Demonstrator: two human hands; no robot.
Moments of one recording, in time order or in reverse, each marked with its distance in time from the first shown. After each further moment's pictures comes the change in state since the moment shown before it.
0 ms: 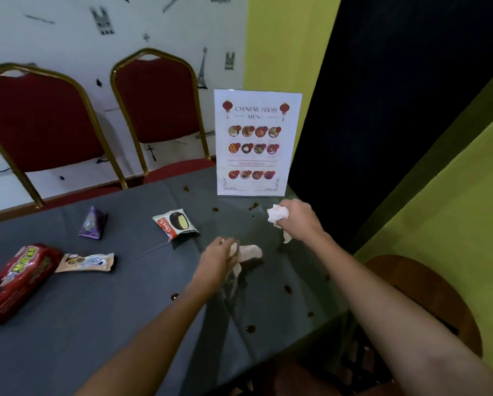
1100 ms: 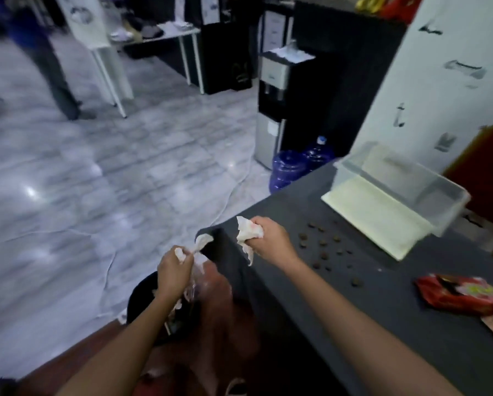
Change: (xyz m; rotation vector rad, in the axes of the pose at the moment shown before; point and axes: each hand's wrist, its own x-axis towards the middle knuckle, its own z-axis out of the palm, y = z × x) left_hand -0.677 -0.302 -0.215 -0.257 1.328 -1.446; right_hand -0.440 -0.637 0.294 0.219 -0.908 -1.154
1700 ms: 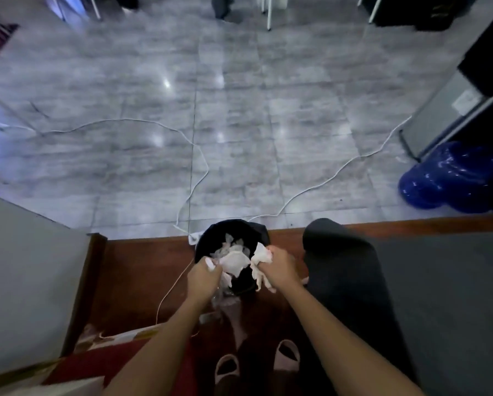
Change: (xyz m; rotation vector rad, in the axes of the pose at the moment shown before) left_hand 0.052 -0.222 0.019 0.017 0.049 -0.678; right_hand 0.110 0.033 0.292 -0.126 -0.598 0.097
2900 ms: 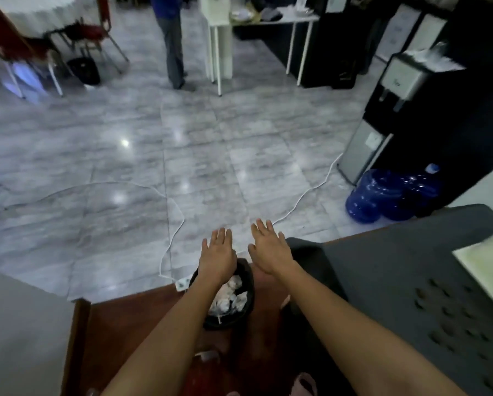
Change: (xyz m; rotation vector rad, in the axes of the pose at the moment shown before) left_hand -0.065 0.124 -0.098 0.700 0.027 0.685; right_hand -0.079 -0.109 -0.071 -0.621 0.191 -0.217
